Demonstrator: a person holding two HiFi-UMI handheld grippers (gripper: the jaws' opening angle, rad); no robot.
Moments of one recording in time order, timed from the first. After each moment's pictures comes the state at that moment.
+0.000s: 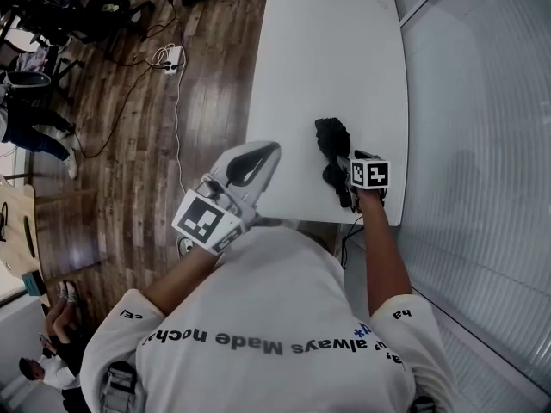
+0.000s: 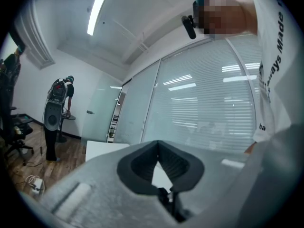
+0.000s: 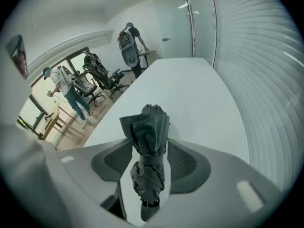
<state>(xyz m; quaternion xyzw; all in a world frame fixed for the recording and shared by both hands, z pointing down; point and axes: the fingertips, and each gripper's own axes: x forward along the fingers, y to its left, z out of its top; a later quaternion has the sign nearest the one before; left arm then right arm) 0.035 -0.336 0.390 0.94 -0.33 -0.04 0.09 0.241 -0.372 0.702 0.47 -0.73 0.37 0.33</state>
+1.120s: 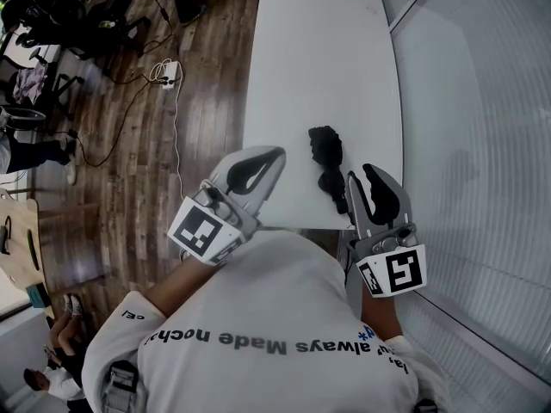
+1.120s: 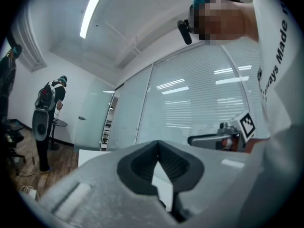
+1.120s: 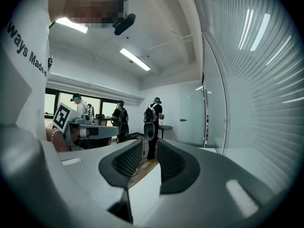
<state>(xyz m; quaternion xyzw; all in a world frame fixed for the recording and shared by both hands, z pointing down) 0.063 -0.337 0.347 0.95 -0.30 -0.05 0.06 0.170 -0.308 0.352 0.49 -0.87 0.03 0.06</state>
